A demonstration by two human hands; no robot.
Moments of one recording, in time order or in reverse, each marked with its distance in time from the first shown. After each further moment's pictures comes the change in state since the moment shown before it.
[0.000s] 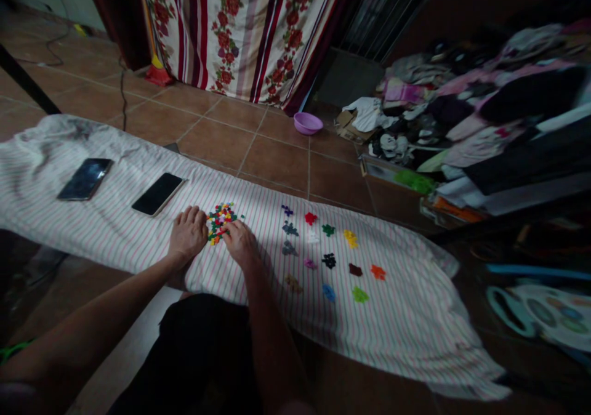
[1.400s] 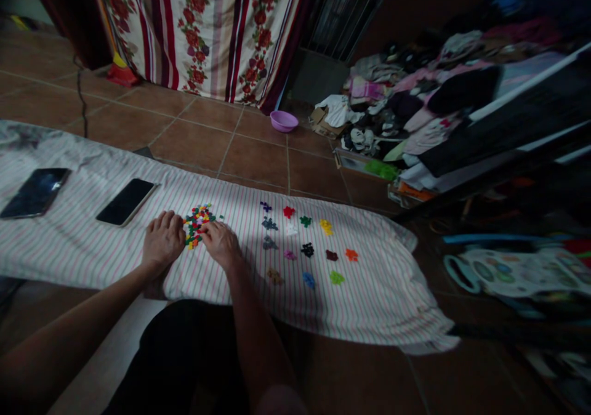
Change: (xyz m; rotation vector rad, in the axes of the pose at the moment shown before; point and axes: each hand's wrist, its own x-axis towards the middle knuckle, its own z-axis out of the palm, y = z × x) left_hand -0.001 -0.003 0.006 0.043 0.062 0.031; right_hand 0.000 0.001 0.003 -0.009 0.073 -0.002
